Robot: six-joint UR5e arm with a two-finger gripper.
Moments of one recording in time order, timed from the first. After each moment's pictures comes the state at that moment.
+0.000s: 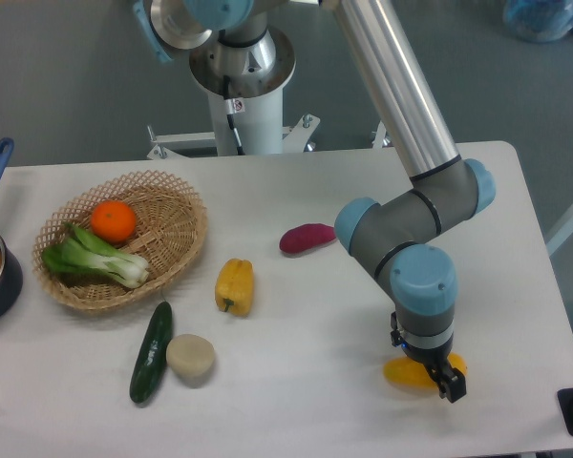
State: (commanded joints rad) arm 2.54 -2.33 -1.36 -0.80 1.73 1.60
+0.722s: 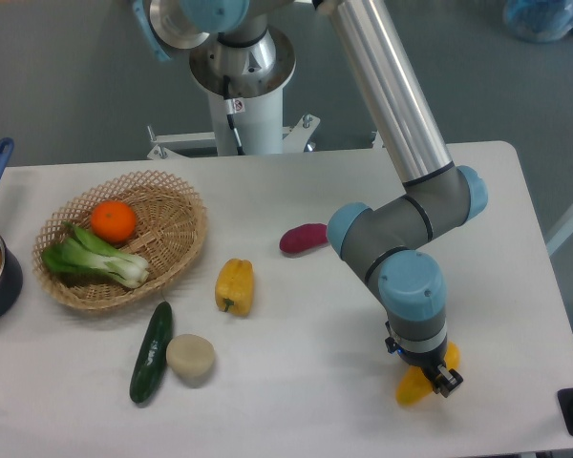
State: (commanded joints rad) arm 2.53 -2.29 -1.36 -0.77 1.72 1.41
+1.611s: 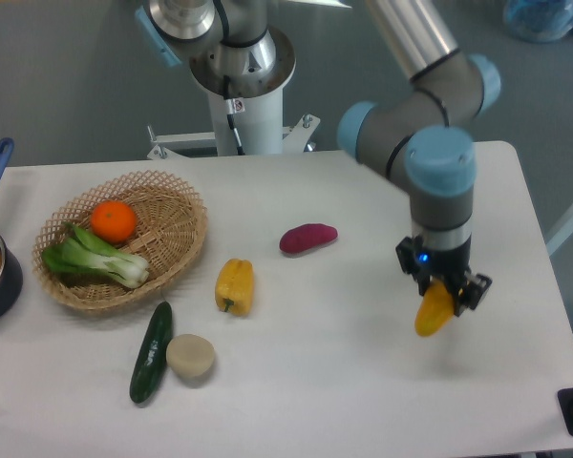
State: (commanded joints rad) arm 2.75 -1.93 -1.66 -0.88 1.48 1.41
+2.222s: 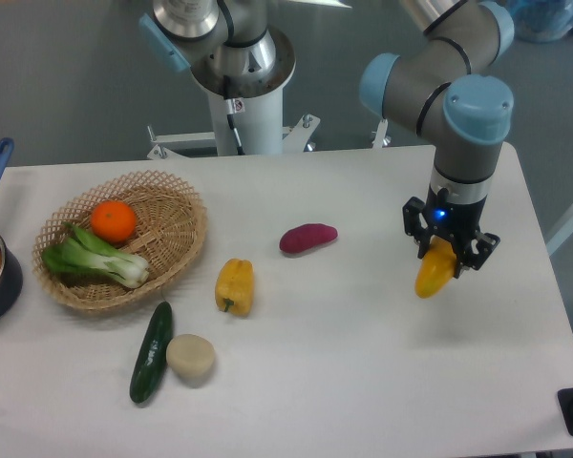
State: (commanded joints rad) arm 2.78 -1.91 -1.64 -0.95 1.47 1.44
